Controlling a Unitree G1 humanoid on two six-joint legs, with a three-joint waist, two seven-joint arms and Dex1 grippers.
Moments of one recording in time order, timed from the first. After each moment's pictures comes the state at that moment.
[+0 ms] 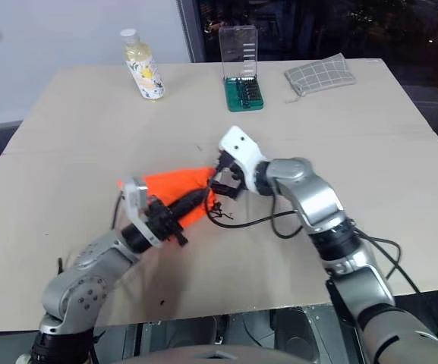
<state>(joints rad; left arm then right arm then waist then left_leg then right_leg) -0.01 0.37 0.16 -0.45 -0.79 0.57 -0.49 -0.69 -0.27 0.31 -0.16 0.21 0.83 0.77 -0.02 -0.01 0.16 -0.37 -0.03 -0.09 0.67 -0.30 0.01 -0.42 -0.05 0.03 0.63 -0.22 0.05</state>
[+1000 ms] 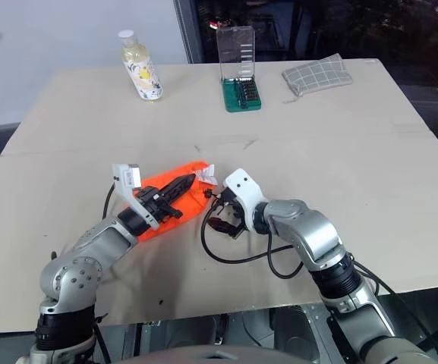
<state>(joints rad) -0.10 0.34 0.20 -0.42 -0.89 0.72 -0.34 -0.49 -0.19 0.36 -0.27 0.27 1.06 0.47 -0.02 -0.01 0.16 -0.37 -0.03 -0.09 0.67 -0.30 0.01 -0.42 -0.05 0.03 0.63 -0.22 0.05</state>
